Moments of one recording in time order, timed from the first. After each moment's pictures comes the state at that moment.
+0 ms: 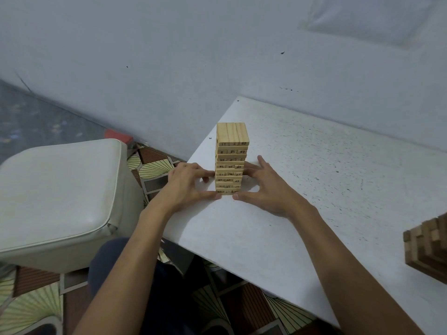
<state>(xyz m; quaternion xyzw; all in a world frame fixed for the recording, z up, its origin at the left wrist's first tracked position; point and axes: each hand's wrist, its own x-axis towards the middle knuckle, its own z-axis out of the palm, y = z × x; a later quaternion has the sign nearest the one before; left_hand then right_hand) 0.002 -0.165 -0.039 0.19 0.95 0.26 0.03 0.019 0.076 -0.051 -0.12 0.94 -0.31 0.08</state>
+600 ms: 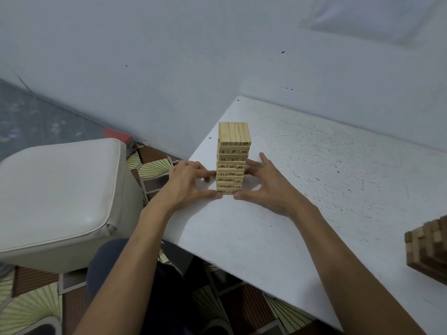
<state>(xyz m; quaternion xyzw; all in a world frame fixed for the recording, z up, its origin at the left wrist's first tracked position) -0.003 -0.163 -0.037 0.19 0.95 0.26 0.02 0.019 0.078 -0.045 -0.11 0.94 -0.32 0.07</state>
